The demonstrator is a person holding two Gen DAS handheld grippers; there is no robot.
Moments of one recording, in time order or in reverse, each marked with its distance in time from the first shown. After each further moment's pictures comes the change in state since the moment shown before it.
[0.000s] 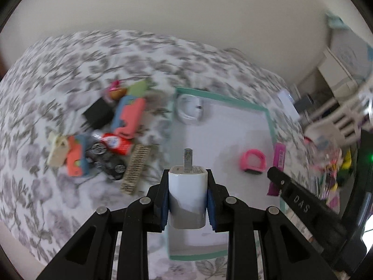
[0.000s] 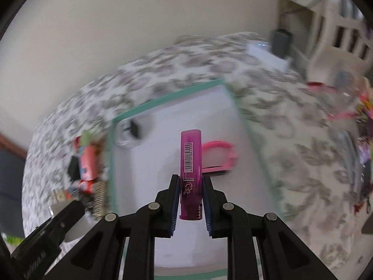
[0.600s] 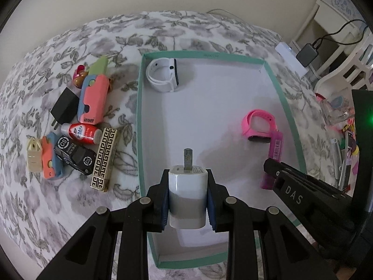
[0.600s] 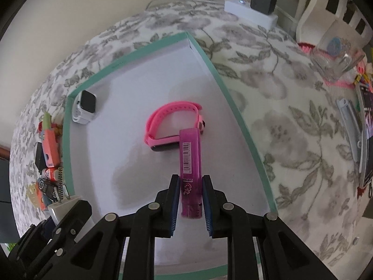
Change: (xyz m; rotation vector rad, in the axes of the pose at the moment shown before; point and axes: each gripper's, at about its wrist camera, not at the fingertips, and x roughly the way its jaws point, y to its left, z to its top) left arm 0.058 -0.033 -0.023 0.155 0.129 0.077; right arm 0.054 -0.026 -0.019 0.038 0.178 -0.051
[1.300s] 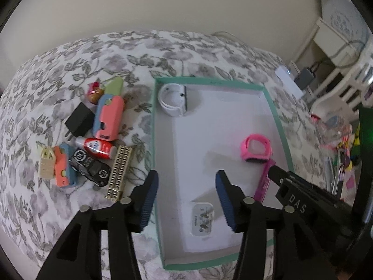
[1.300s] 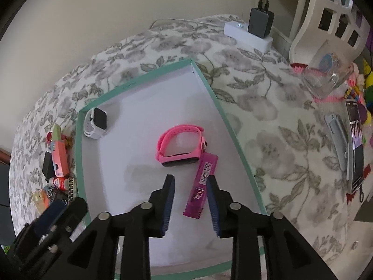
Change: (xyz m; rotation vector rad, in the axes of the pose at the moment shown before) left arm -0.032 0.018 0.011 -0.063 -0.106 -0.012; right arm -0.033 0.015 0.005 -0.023 -0.106 -0.022
